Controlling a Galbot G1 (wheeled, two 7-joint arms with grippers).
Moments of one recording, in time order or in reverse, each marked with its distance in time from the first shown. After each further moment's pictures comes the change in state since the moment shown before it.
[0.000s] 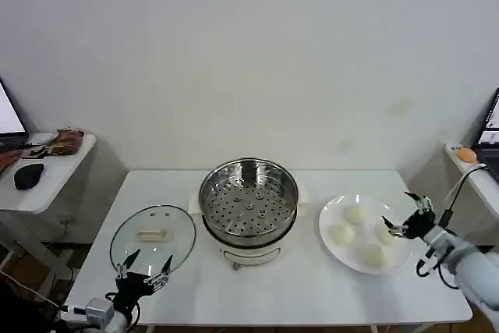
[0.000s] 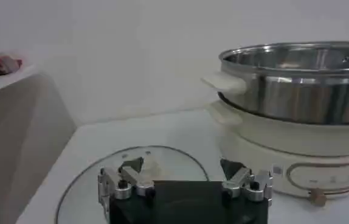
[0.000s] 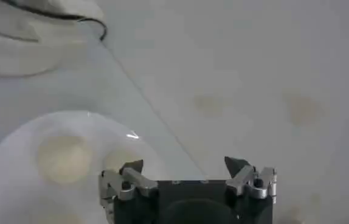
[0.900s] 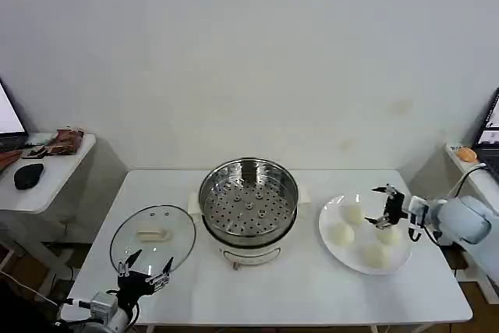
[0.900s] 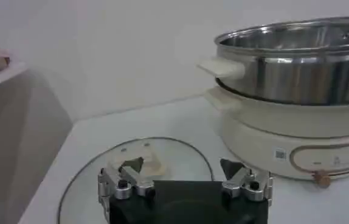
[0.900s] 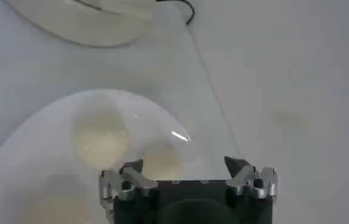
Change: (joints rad) left arm -0.024 -0.005 0.001 0.023 0.048 0.064 0.039; right arm 0.852 0.011 -0.834 -0.355 -0.037 0.108 -0.383
